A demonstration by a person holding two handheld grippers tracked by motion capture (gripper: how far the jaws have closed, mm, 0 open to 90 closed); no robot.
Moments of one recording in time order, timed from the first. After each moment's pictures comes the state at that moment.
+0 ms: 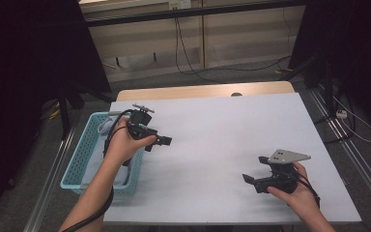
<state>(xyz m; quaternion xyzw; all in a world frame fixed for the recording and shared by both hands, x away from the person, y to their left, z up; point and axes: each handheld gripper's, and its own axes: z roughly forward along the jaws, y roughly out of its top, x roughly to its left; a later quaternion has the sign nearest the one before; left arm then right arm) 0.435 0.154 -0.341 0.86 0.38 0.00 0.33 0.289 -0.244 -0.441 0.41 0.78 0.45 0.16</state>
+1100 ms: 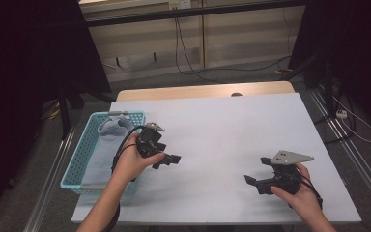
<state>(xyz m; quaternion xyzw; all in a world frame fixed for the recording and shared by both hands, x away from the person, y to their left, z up) 0.400 0.138 -0.370 0.88 0.33 -0.01 0.33 0.284 -0.249 -0.440 0.42 0.77 0.45 0.16</state>
